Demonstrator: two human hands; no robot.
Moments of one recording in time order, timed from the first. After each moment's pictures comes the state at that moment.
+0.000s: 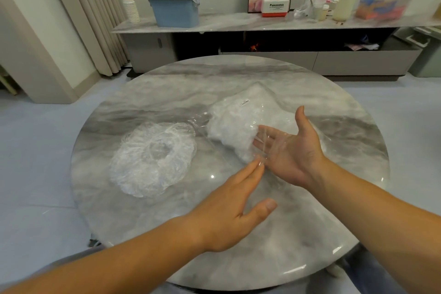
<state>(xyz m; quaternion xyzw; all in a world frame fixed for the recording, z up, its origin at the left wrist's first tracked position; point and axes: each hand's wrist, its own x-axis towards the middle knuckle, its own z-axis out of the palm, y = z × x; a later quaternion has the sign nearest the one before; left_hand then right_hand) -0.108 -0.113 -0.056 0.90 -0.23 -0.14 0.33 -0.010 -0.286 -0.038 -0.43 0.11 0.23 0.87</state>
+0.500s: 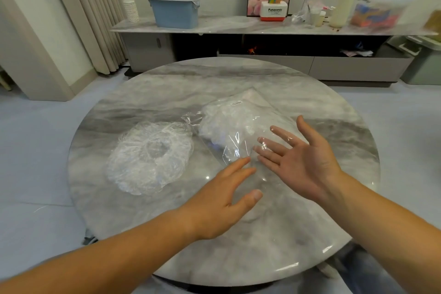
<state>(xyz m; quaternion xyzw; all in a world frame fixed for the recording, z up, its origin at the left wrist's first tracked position) -0.099 -0.103 -0.066 0.90 -0.20 -0.11 0.36 -0.038 -0.307 -0.031 -0.43 0.12 0.17 0.88</state>
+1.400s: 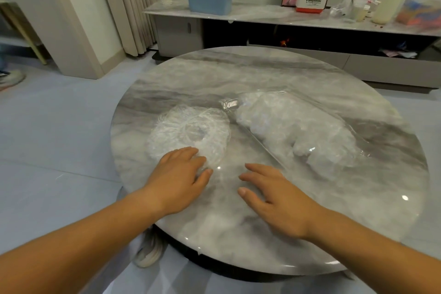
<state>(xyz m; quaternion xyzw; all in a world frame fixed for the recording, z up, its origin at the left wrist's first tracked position) -0.112 0.036 -0.090 0.99 -0.06 0.00 0.13 -0.100 -0.213 -0.064 -0.93 -0.27 0.16 0.22</state>
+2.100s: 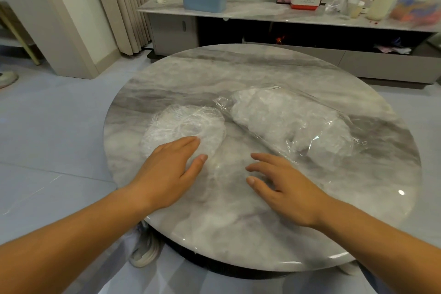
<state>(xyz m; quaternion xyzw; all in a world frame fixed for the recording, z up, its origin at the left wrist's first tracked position) -0.113 0.035 -0.066 0.98 -0.08 0.05 0.19 -0.085 -0.239 -0.066 -0.92 -0.27 0.10 0.26</state>
